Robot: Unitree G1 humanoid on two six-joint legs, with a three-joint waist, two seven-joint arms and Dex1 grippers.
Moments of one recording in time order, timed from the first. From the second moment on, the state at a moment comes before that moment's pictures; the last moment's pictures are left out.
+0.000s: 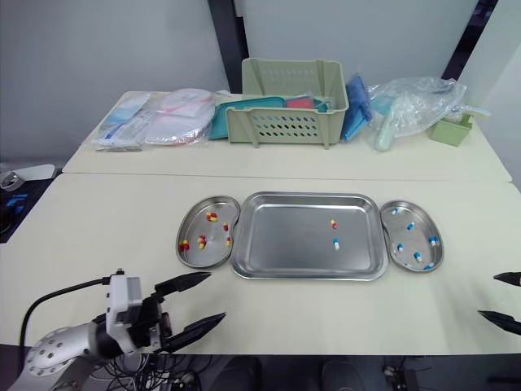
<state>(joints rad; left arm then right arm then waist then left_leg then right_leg) 0.38 0.58 0.19 -0.51 -0.56 0.18 -1.03 0.43 -1.09 -0.67 0.06 0.26 0.11 1.33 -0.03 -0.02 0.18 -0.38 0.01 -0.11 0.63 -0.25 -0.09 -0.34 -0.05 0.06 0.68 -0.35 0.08</state>
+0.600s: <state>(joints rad) 0.30 0.53 0.04 -0.41 -0.48 0.04 -1.04 0.46 -0.84 -0.61 -0.81 0.58 0.66 0.99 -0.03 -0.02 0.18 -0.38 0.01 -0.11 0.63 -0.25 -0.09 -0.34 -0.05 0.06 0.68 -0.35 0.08</state>
